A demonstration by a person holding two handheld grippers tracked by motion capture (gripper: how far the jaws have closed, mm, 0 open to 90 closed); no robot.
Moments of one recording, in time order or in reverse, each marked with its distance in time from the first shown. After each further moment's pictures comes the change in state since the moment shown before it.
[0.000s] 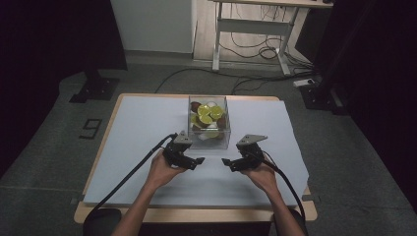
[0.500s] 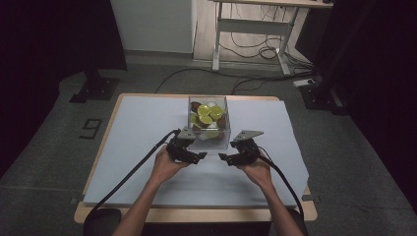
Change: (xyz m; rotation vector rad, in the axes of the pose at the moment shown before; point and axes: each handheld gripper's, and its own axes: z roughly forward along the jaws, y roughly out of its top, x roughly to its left) left arm 0.010 0.009 0.013 -0.005 0.025 -0.010; right arm -0.004 0.012 0.013 -0.014 0.029 0.007
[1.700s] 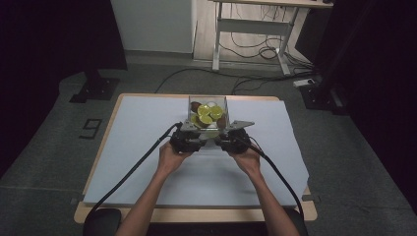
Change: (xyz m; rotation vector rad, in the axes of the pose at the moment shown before) left arm 0.017 0.013 0.017 -0.048 0.050 -0.038; right arm -0.009 0.028 0.030 -0.038 -0.042 0.008
